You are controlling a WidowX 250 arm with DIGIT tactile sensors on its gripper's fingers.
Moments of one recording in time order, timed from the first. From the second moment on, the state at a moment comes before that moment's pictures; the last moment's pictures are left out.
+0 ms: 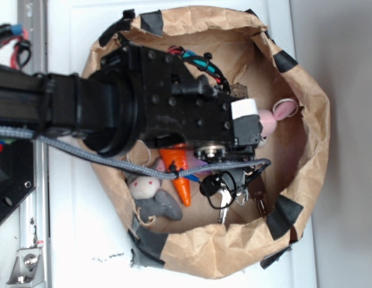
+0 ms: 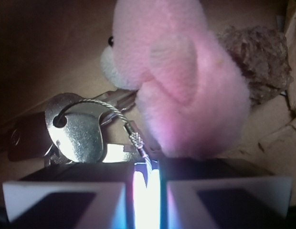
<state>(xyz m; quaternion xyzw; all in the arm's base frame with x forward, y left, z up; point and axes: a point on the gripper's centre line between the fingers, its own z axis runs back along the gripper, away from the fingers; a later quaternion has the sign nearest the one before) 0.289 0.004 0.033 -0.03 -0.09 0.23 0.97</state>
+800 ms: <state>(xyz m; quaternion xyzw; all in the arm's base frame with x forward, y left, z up) 0.272 -0.009 0.052 -0.07 -0.10 0.17 0.98</state>
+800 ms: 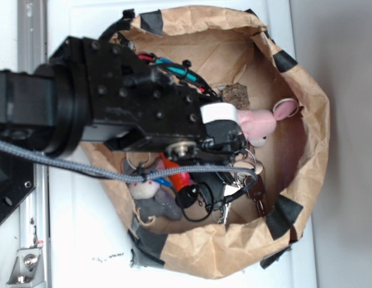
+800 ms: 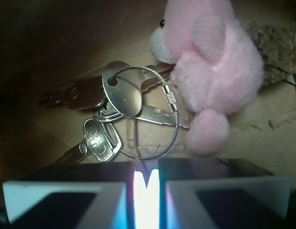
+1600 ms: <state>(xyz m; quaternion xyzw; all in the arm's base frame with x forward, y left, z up) 0.298 -0.003 0.027 -0.02 -0.13 0.19 0.97</state>
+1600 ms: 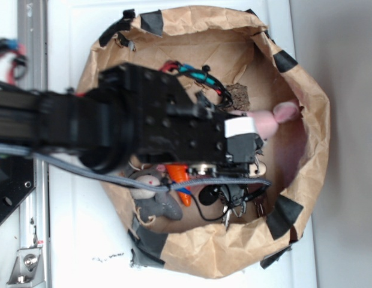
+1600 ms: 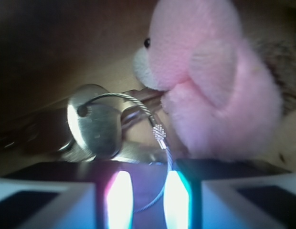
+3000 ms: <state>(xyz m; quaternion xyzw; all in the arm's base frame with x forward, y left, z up) 0.326 0.003 0.021 0.01 -0.15 0.20 0.97</state>
